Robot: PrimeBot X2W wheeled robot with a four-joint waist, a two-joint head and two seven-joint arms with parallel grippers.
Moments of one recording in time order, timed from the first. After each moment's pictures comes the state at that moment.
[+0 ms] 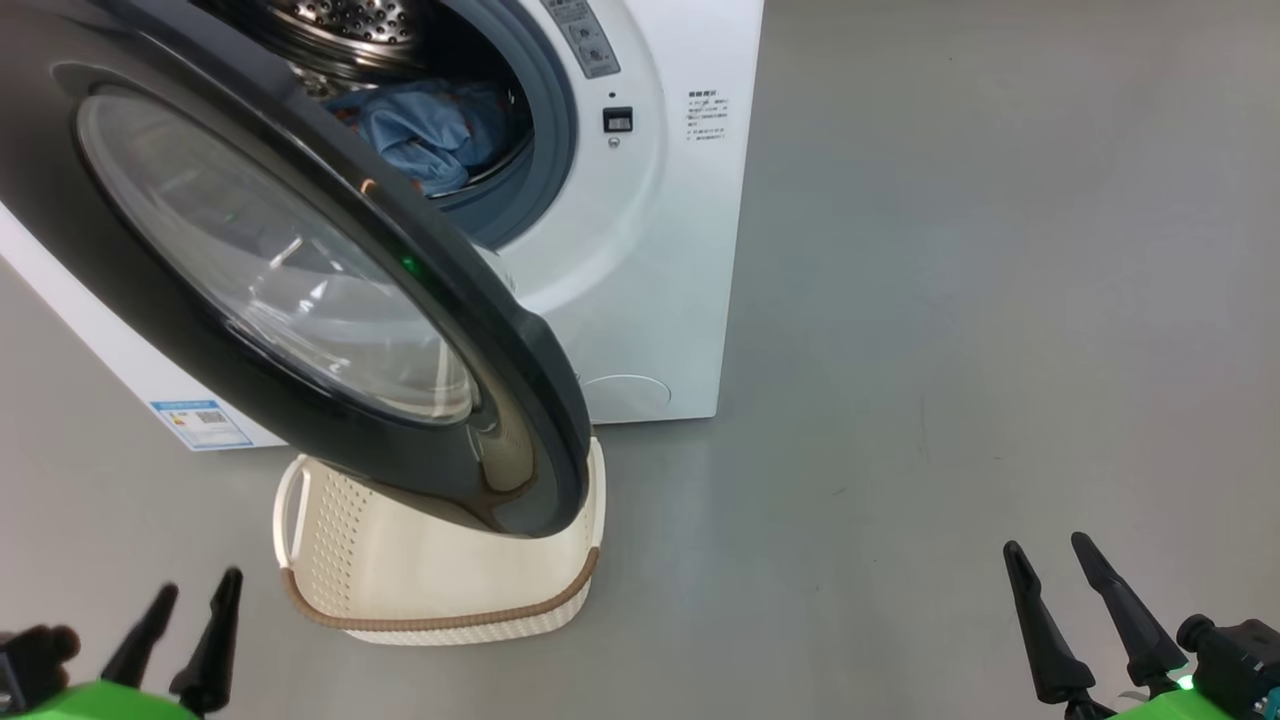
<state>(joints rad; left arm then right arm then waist) -0.12 0.53 -0.41 0.35 -1.05 -0.13 -0.25 0.09 -0.22 0.05 0.09 0.43 0.13 -0.26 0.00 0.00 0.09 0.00</state>
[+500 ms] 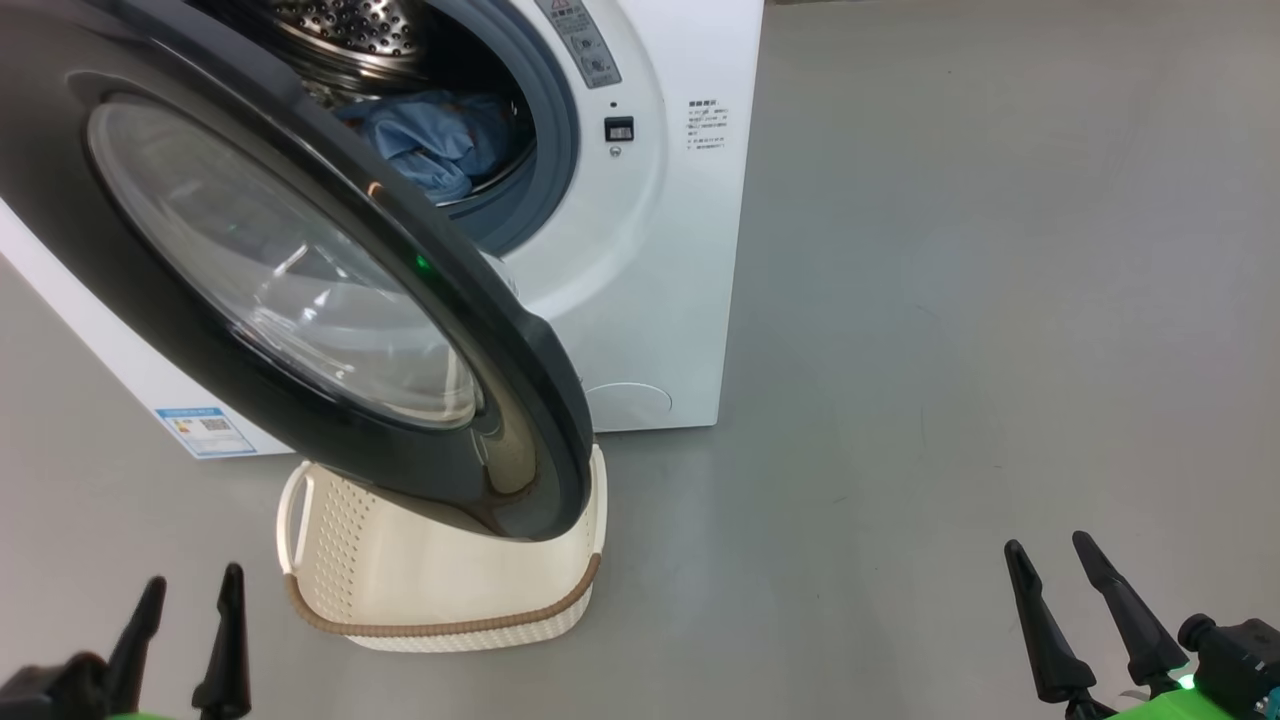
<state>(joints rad) -0.01 0.27 -0.05 0.25 -0.51 -0.13 -0.25 0.09 -0.22 0.05 0.08 0.43 0.13 -0.26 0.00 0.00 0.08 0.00</state>
